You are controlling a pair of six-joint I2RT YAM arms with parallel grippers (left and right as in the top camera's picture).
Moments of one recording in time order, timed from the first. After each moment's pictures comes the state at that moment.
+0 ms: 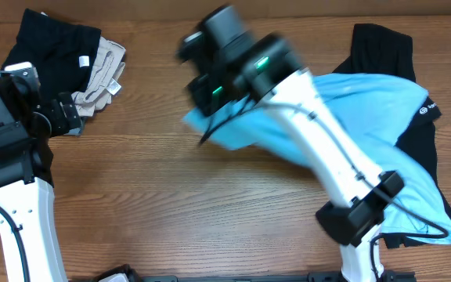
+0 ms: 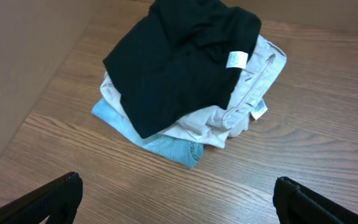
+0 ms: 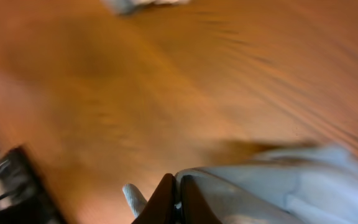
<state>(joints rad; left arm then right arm) 0.36 1.25 1.22 -0.66 -0.07 0.08 0.72 2.09 2.37 -1.32 -0.26 0.03</state>
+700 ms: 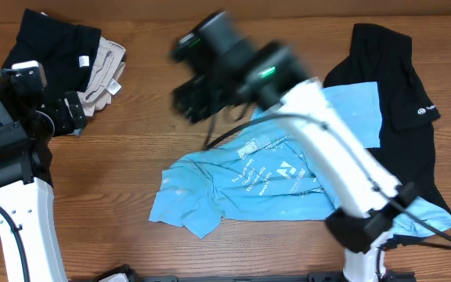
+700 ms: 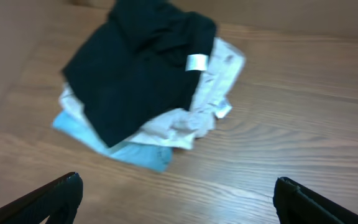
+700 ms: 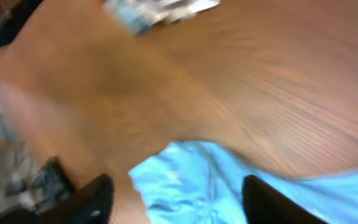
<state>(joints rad) 0.37 1.25 1.22 -0.66 0.09 0.11 0.65 2.01 2.37 -1.34 -0.30 0.14</state>
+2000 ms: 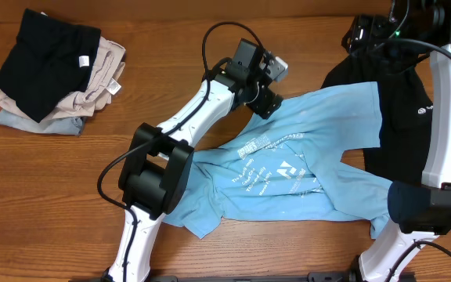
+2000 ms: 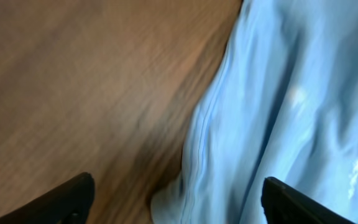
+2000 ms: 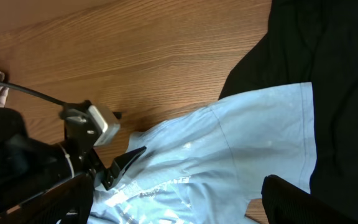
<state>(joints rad) -0.53 2.29 1.83 -0.54 0.29 0.21 -0.06 1.96 2.37 -1.48 -0.25 0.12</state>
